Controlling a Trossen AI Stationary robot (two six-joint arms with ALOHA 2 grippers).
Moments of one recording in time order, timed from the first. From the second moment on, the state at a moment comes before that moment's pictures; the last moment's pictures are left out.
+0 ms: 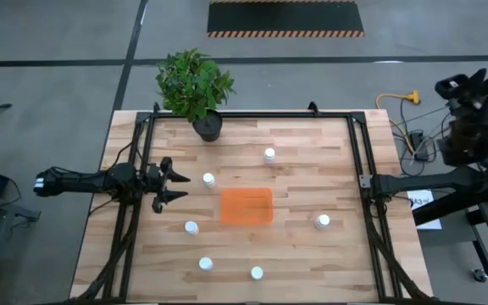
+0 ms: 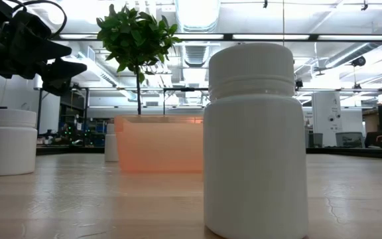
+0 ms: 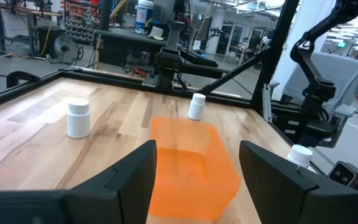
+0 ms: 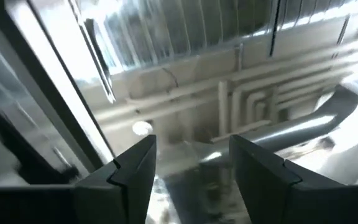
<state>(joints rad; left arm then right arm) -0.03 0.12 0.01 0.04 0.03 -0.20 -0.03 0.44 0.99 0.67 0.16 0.35</state>
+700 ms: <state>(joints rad) -0.03 0.12 0.01 0.04 0.03 -0.20 -0.03 0.78 1.40 -0.09 -0.09 0.34</state>
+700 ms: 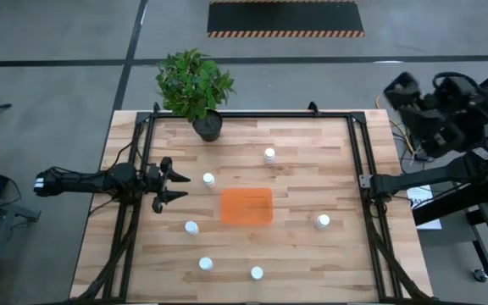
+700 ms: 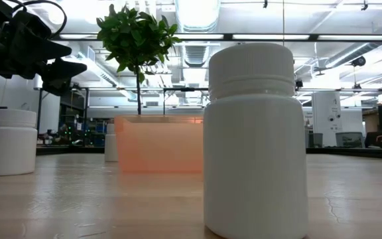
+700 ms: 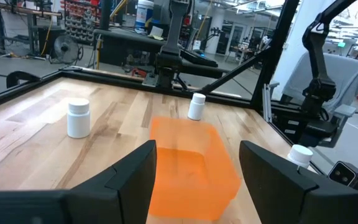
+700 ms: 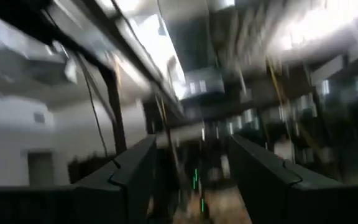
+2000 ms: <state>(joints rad) -0.03 0.12 0.01 0.04 0.03 -0.20 0.17 1.12 1.57 -1.26 -0.48 0.39</state>
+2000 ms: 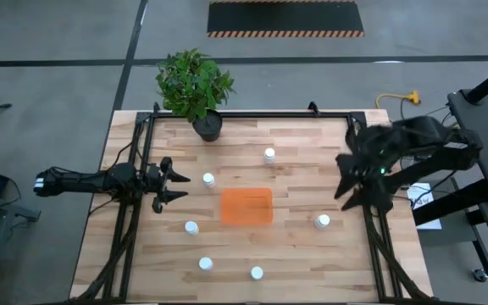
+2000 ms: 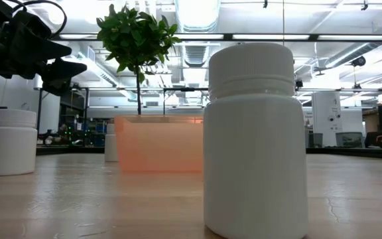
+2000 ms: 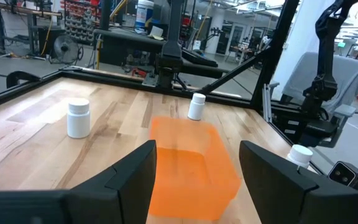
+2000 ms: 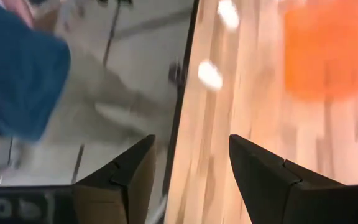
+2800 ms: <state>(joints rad) -0.03 0.12 0.01 0.04 0.03 -0.20 0.48 1.25 1.34 -1.32 -0.11 0.52</state>
